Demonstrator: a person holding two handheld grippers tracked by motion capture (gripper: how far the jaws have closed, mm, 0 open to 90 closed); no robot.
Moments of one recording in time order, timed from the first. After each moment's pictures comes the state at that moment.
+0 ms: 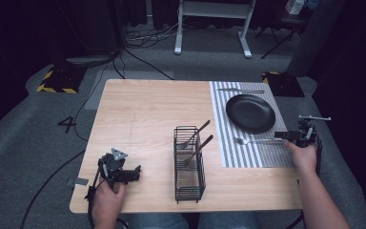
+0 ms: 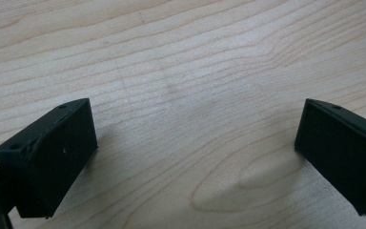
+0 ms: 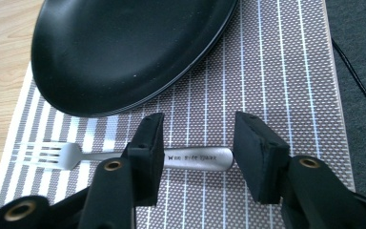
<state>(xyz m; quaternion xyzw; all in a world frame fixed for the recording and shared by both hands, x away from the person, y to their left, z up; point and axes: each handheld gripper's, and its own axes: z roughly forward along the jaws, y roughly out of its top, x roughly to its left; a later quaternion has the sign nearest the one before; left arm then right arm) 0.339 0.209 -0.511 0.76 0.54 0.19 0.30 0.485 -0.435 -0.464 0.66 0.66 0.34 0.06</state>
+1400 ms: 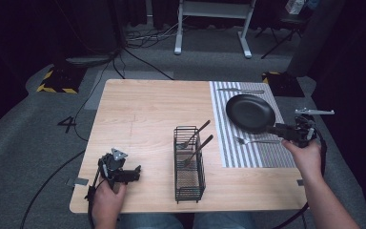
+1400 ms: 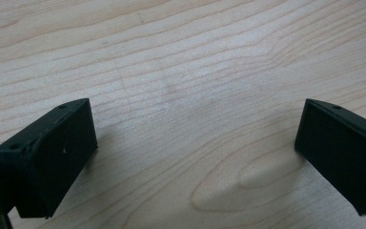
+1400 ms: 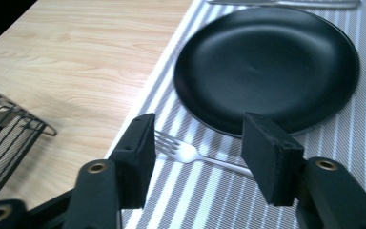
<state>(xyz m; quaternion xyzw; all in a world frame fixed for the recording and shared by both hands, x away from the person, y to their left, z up) 0.339 0.210 -0.511 0.76 0.54 0.19 0.30 0.433 -0.368 -0.379 0.51 0.75 0.41 0.13</state>
